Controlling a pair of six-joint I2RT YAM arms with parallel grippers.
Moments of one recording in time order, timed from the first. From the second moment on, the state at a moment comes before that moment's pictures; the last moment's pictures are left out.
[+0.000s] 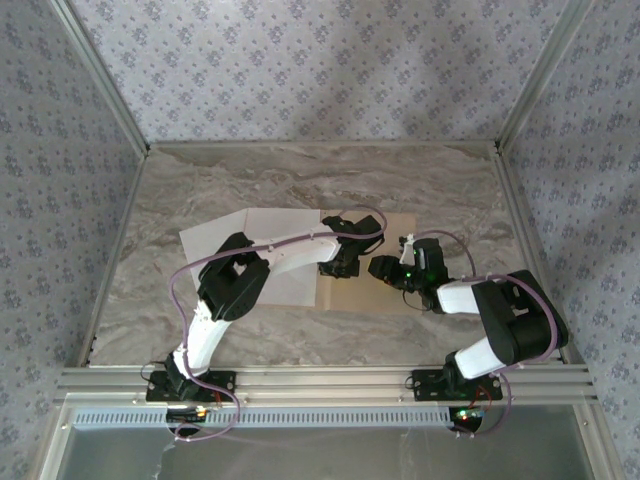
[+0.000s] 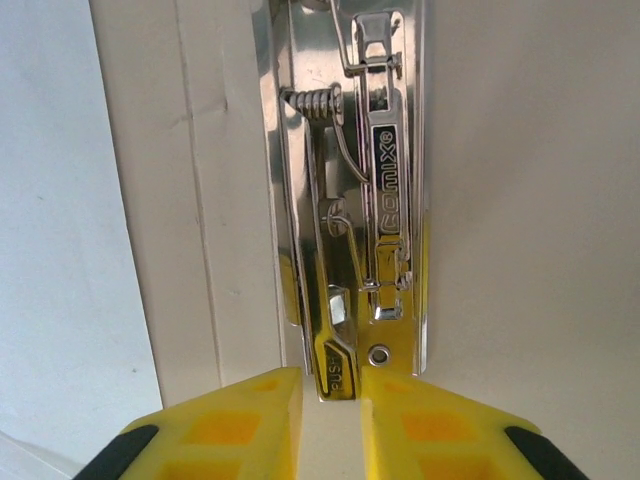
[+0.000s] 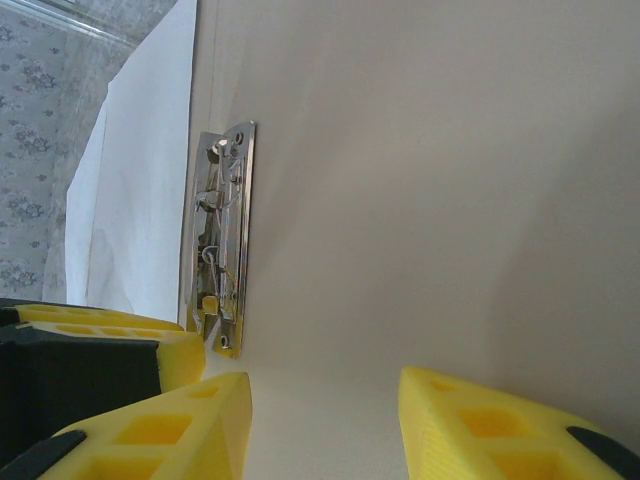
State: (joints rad) left arm -0.98 2.16 1.70 -0.96 -0.23 -0.84; right arm 0.30 1.49 0.35 0.48 -0.49 0.72
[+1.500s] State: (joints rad) left arm -0.98 2.18 1.70 -0.96 -0.21 -0.87; right arm 0.30 1.51 0.35 0.51 -0.51 0.72
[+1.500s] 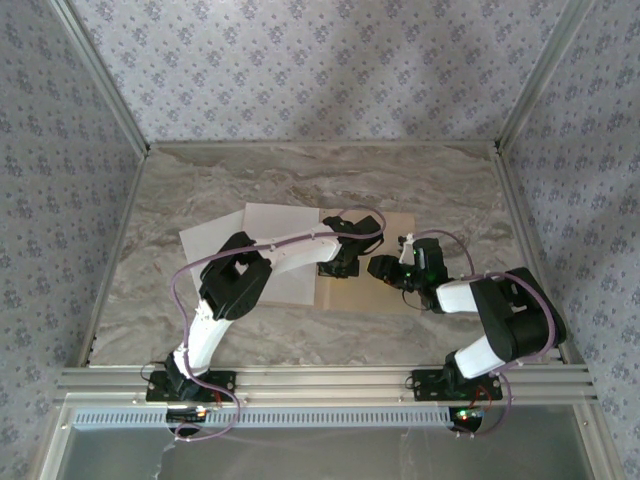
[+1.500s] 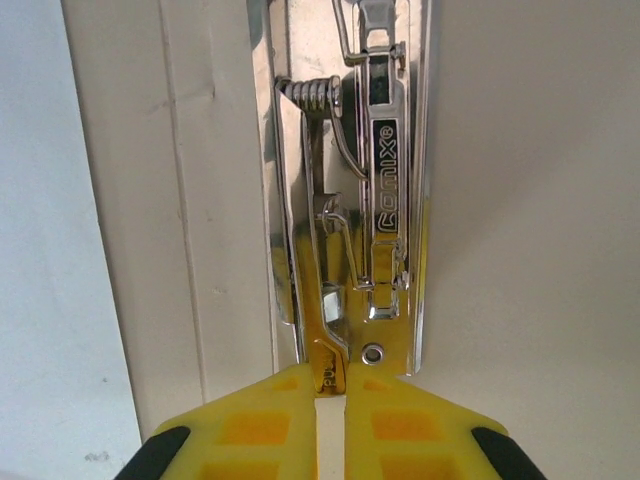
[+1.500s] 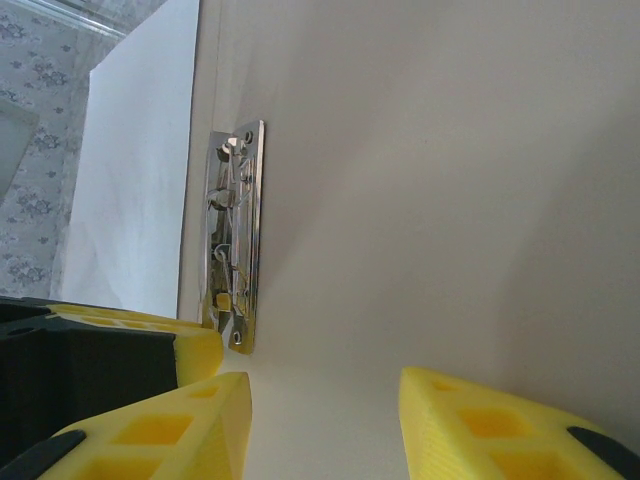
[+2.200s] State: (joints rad) left arm -0.98 2.19 1.69 -0.94 -0.21 -0.90; right arm 0.30 1.52 0.35 0.52 -0.51 0.72
